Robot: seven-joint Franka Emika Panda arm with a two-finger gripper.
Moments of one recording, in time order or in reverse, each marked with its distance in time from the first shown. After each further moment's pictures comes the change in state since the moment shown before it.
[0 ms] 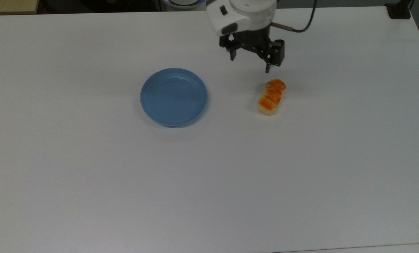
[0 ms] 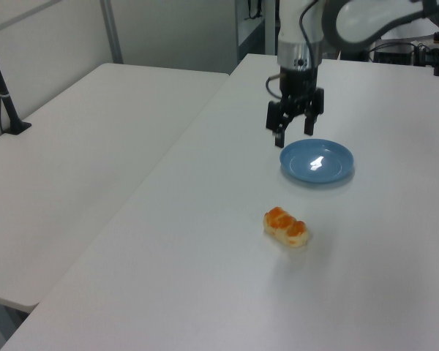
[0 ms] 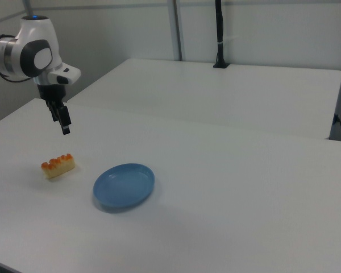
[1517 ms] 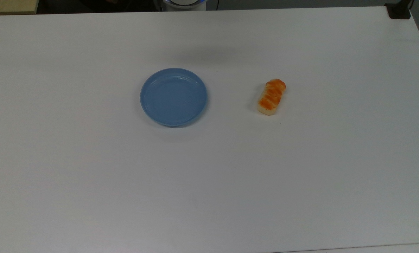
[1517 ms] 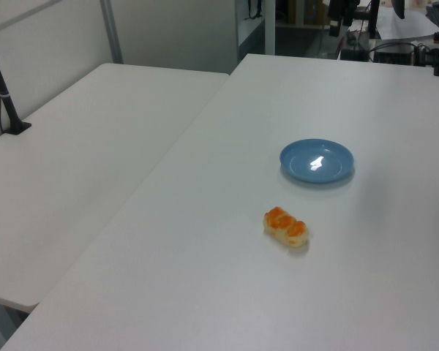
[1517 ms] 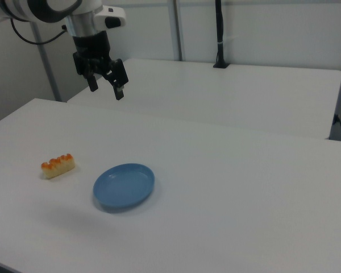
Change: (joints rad) arm -0.381 -0.225 -0.013 0.128 -0.092 -0.287 -0.694
